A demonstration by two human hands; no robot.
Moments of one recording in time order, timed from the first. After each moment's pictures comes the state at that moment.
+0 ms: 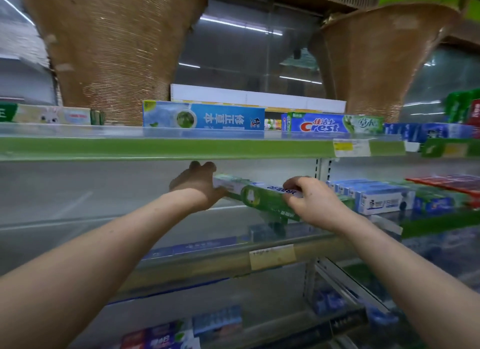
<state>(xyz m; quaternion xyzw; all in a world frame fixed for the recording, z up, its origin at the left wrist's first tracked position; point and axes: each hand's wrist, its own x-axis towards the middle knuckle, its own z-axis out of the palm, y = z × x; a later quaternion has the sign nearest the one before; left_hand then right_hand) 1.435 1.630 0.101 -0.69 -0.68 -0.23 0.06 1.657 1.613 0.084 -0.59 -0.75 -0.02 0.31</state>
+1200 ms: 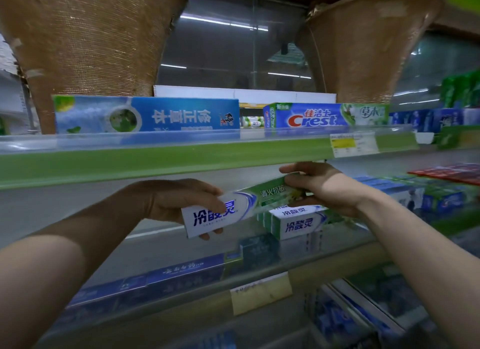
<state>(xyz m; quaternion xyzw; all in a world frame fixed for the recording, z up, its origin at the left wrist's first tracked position) 1.432 1.694 0.115 -0.72 -0.49 -0.19 -0.46 1.700 1.684 0.104 -0.45 -0.65 0.39 0.47</state>
